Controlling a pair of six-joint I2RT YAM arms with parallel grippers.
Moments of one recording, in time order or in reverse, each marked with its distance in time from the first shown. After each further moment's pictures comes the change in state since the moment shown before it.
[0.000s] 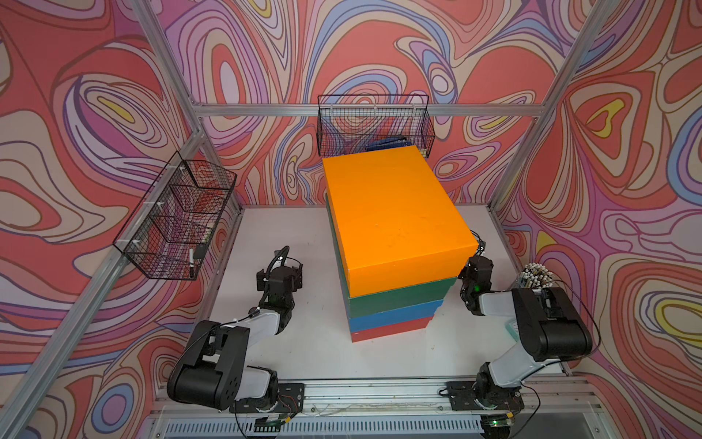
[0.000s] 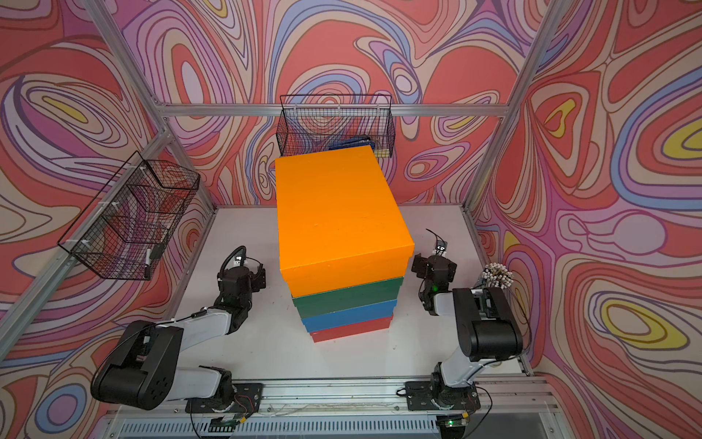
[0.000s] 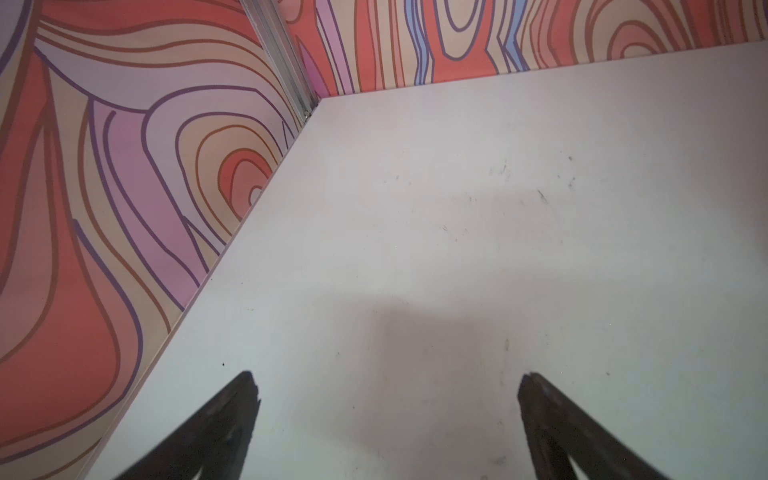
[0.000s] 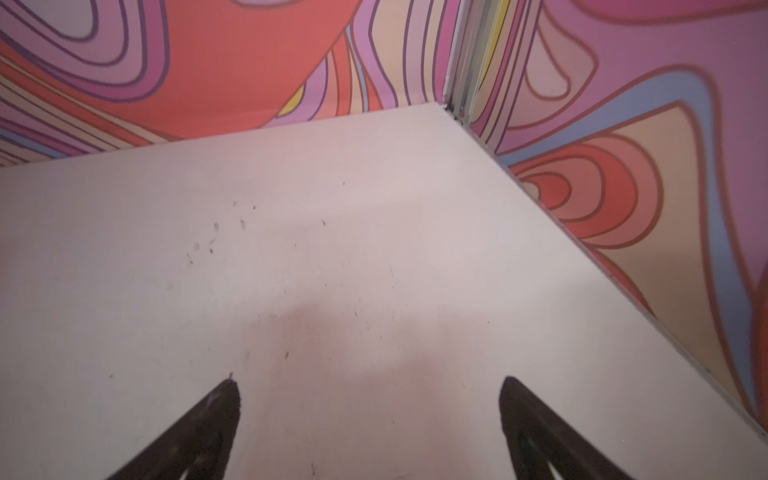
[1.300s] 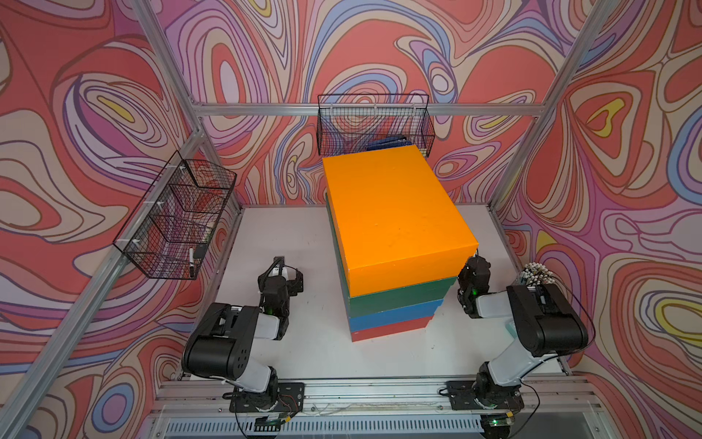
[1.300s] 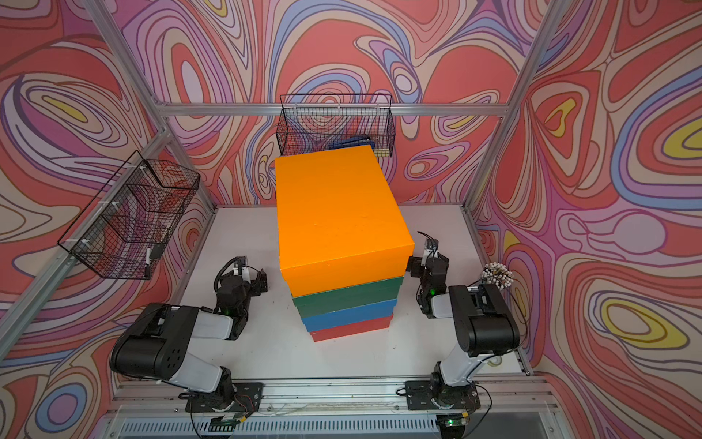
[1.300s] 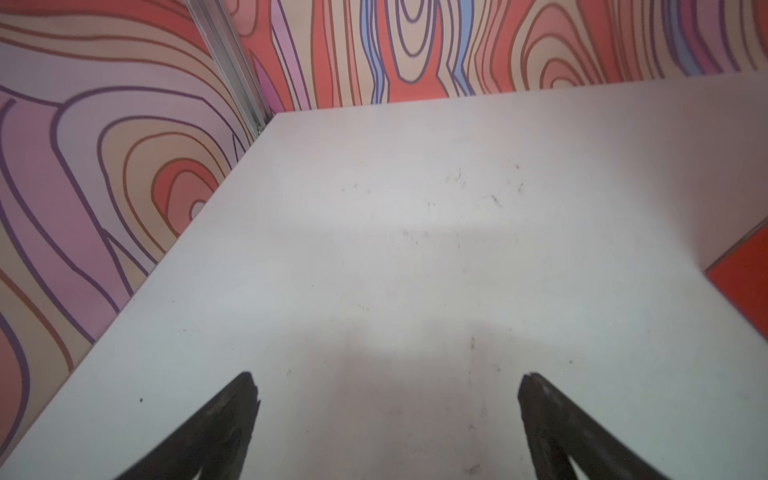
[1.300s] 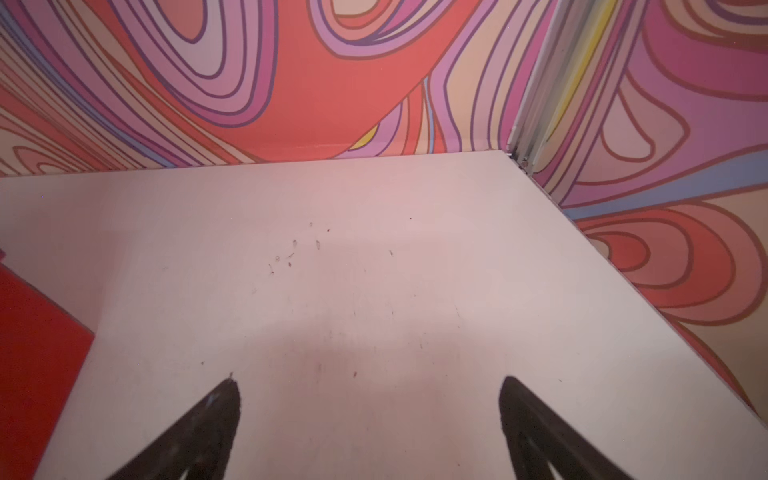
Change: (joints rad) left arm 0.048 0.129 -0.142 0.405 0.182 0.020; right arm 0.042 -0.020 -0.033 0.154 -0.120 -0.087
